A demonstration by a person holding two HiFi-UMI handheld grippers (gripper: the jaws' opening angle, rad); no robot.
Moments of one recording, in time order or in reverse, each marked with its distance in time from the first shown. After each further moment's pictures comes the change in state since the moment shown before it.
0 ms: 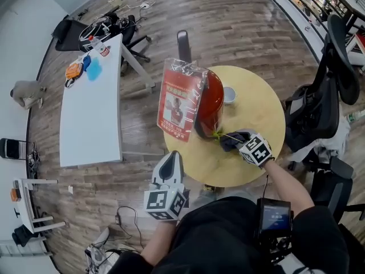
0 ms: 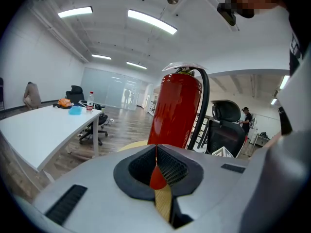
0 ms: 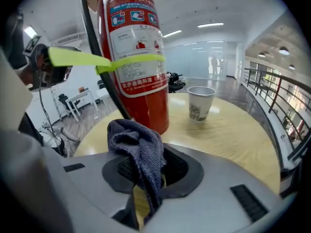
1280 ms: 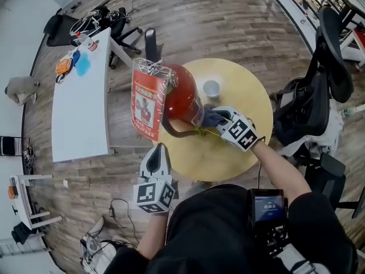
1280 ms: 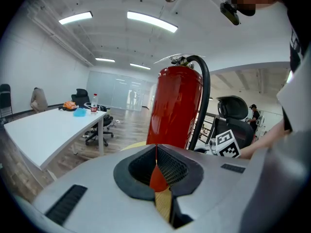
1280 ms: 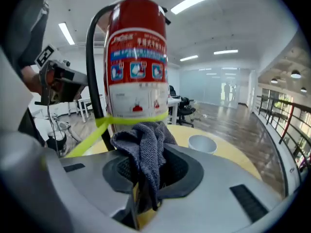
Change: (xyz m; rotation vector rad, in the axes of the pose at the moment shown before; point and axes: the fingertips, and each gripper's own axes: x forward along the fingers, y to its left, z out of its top) left arm 0.017 -0.014 -0.003 0.007 -0.005 0.085; right arm -0.022 -0.005 0.097 -0.200 -0.228 0.091
